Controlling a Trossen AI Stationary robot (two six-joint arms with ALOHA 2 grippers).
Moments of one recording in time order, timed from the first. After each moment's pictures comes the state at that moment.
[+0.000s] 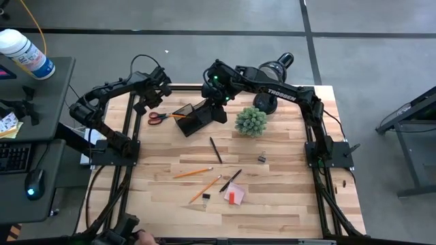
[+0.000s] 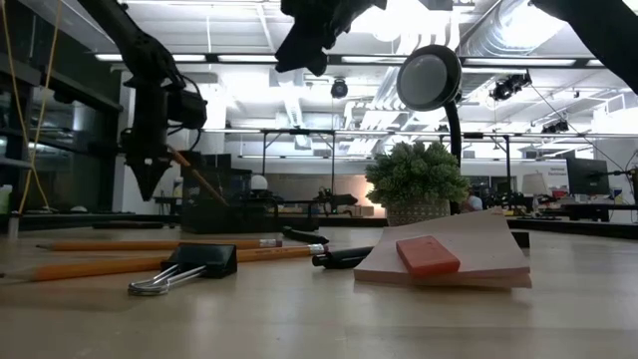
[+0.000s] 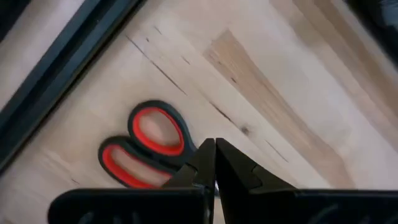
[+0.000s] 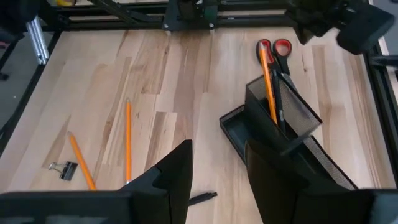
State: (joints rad) left arm 1.14 1.54 0.94 -0.89 -0.10 -1.30; right arm -0.33 2.07 2.21 -0.96 -0.40 -0.22
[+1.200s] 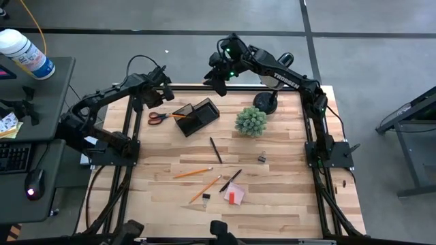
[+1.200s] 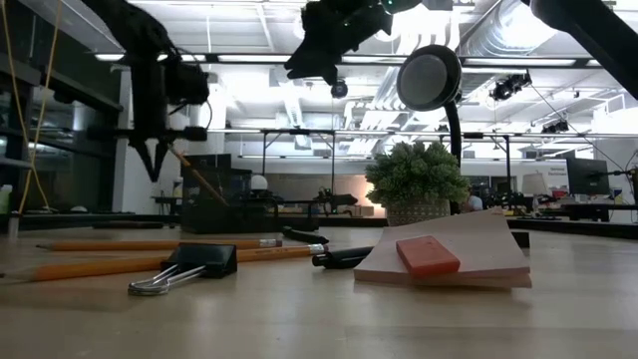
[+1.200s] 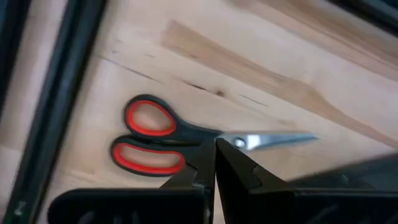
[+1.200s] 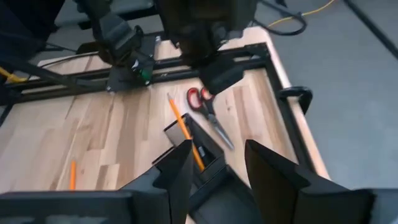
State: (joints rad) left arm 1.05 1.39 0.94 -0.93 -0.11 -1.01; right arm -0.53 2.07 2.20 -0.74 -0.47 -0.16
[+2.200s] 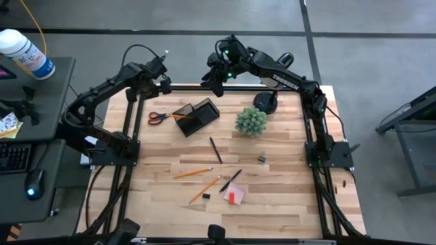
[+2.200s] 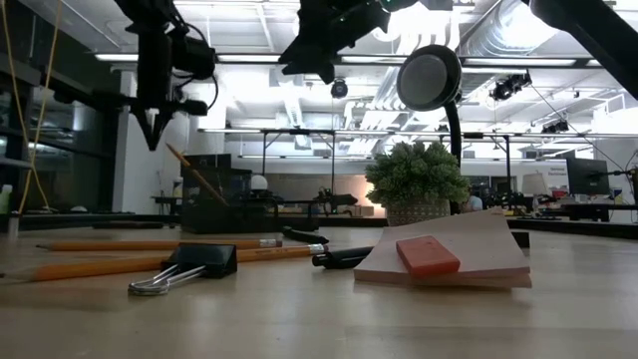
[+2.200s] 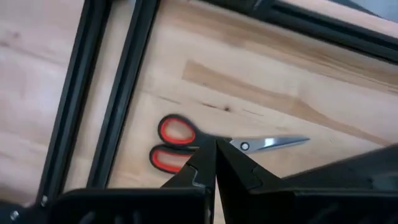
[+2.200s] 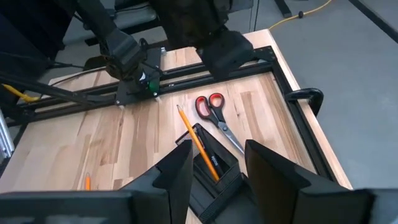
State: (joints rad) left arm 1.02 1.40 1.18 -1.19 -0.22 -0.95; right arm -0.51 2.07 2.20 -0.71 -0.47 -0.06
